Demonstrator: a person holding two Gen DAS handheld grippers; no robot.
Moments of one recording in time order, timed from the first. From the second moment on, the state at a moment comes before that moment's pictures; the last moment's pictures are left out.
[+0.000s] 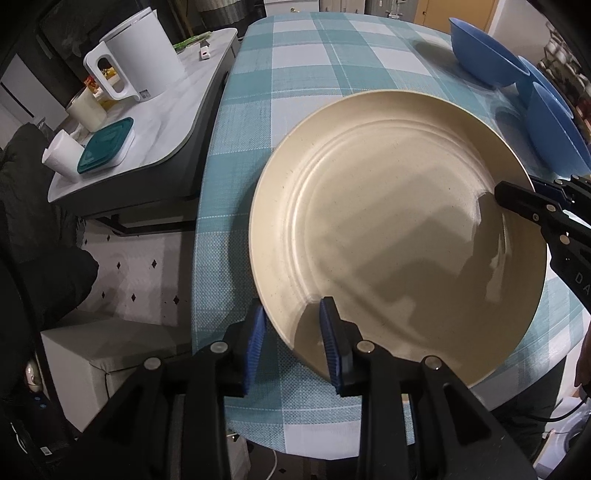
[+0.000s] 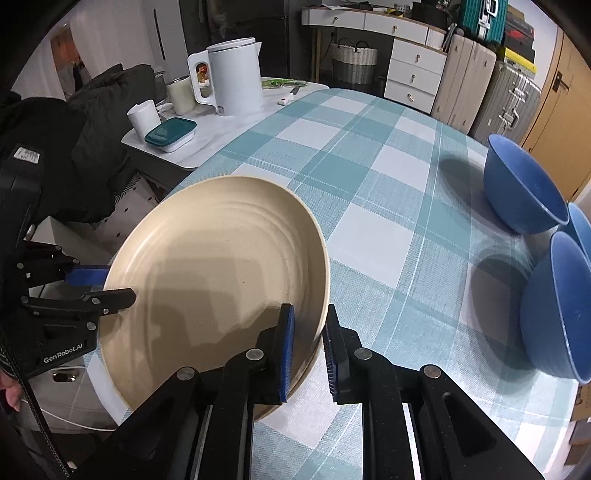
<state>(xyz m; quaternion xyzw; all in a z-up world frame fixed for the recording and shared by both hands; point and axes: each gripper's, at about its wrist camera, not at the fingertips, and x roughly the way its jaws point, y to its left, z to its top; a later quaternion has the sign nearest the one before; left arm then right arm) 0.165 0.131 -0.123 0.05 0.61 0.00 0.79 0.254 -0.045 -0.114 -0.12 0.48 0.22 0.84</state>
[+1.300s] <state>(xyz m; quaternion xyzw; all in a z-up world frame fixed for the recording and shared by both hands) 0.160 0.133 -0.125 0.03 0.60 -0.02 0.80 0.266 -0.040 -0.134 -0.12 0.54 0.23 0.80</state>
